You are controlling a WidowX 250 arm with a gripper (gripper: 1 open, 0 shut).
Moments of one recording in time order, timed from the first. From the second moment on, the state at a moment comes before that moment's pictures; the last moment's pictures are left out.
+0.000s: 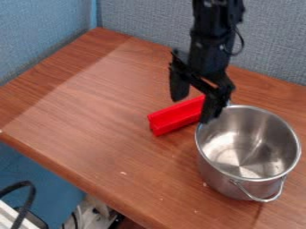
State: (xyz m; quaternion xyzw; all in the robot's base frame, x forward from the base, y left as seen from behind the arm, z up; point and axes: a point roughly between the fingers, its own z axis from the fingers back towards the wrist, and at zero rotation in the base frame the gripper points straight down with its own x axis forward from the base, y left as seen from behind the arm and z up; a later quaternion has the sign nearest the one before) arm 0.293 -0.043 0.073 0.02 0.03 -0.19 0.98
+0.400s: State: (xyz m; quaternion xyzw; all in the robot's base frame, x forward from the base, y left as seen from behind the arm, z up) arm 0.297 -0.044 0.062 0.03 0.02 -0.16 0.99
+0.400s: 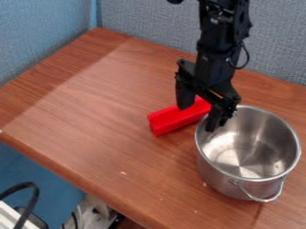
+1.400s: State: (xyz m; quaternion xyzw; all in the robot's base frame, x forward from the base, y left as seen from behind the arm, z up) arm 0.298 -0.042 0.049 0.03 0.02 -0.15 0.99
